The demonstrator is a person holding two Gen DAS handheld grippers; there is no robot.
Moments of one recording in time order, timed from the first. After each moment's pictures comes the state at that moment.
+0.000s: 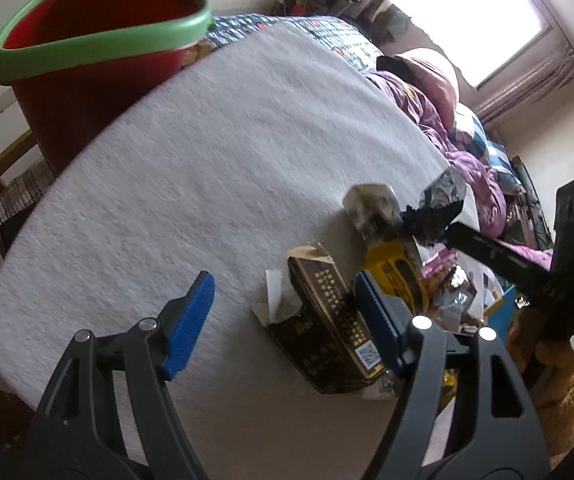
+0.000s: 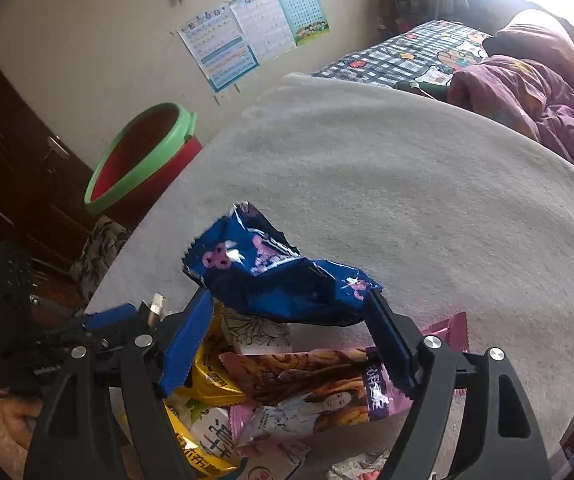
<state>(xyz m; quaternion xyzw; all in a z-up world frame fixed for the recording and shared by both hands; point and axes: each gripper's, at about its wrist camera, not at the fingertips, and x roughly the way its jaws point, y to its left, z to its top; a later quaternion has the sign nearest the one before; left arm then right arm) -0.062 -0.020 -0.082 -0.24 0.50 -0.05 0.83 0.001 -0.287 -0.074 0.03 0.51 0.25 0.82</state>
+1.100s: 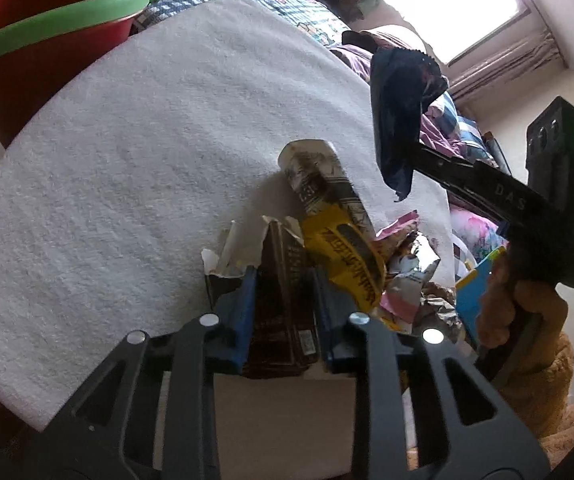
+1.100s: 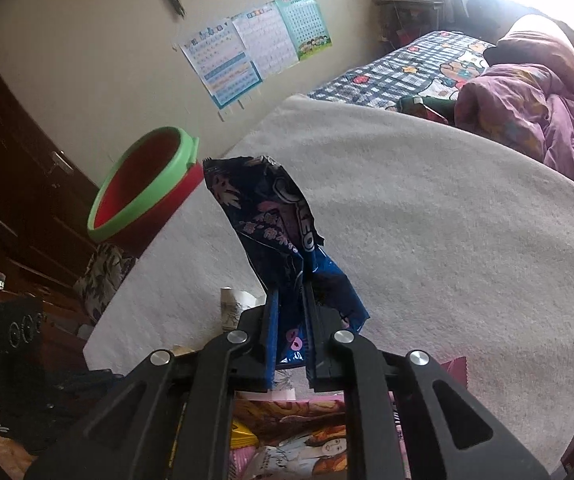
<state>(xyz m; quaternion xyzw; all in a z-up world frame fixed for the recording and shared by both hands) -0.062 -0.056 -0.085 -0.24 0.53 -0.12 0.81 0.020 -0.282 -0.058 0.05 0.48 0.26 0.83</state>
